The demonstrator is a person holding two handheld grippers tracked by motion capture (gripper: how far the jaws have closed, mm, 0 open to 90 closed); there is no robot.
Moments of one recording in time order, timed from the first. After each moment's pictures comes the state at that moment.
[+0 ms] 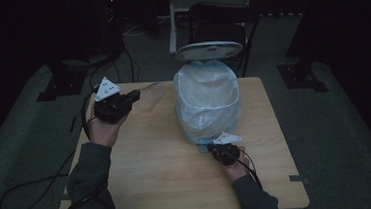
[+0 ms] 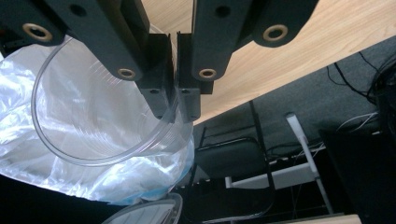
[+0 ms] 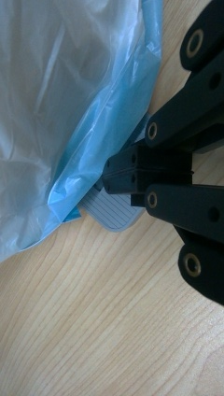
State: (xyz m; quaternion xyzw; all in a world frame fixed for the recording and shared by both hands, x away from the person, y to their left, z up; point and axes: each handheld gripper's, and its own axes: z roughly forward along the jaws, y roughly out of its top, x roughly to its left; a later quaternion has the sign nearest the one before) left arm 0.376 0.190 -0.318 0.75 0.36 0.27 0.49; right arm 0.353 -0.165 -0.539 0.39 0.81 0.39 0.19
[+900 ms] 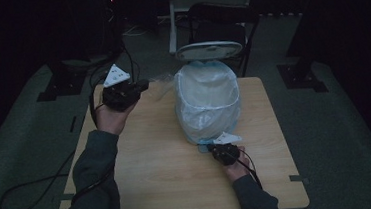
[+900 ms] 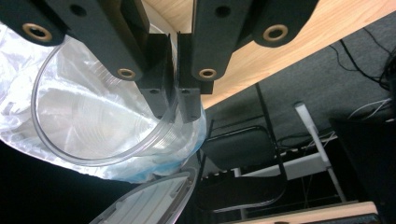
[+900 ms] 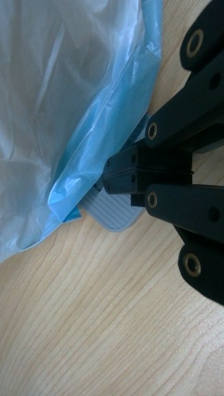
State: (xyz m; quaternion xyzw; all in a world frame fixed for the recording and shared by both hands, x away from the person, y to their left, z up) left arm 0.396 0.168 -0.297 0.75 0.34 0.26 0.50; right arm 0.353 -0.165 -0.539 0.39 0.81 0.39 0.19
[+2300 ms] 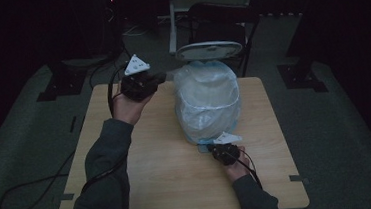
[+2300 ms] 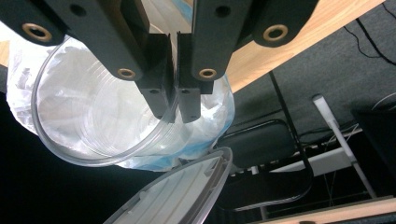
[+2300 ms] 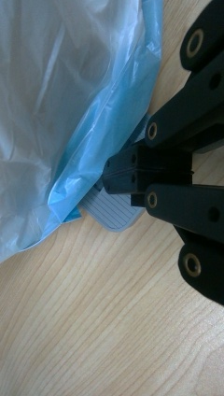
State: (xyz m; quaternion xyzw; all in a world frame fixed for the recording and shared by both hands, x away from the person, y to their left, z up) left arm 0.417 0.126 -0.287 0.77 0.31 0.24 0.50; right arm 0.353 -0.165 -0.539 0.39 0.81 0.39 0.19
